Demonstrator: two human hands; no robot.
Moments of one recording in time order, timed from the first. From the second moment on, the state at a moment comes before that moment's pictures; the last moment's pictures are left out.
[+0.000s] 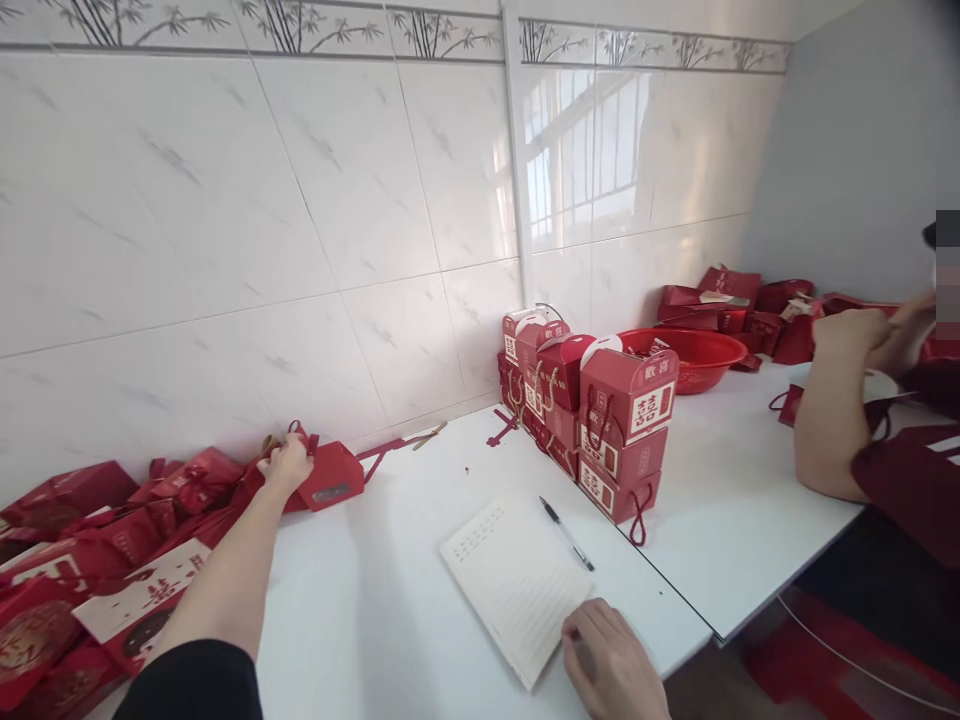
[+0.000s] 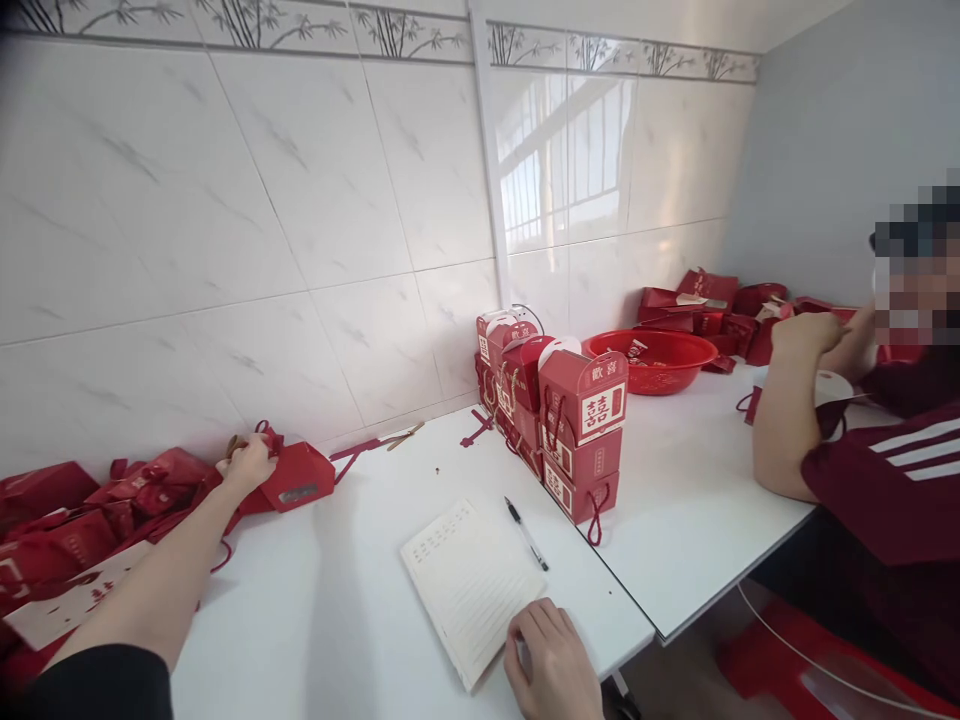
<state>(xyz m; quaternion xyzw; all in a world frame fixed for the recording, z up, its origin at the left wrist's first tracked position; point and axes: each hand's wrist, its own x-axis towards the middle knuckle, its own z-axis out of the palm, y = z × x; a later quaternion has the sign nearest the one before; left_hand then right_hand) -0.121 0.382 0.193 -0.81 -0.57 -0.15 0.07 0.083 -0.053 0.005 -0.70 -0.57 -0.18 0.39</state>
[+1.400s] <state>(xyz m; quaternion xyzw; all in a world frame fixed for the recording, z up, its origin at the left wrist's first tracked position) -0.036 0.026 0.111 -0.75 -0.16 -0.45 -0.46 0.065 -0.060 0.115 -0.64 -0.47 0.01 0.61</state>
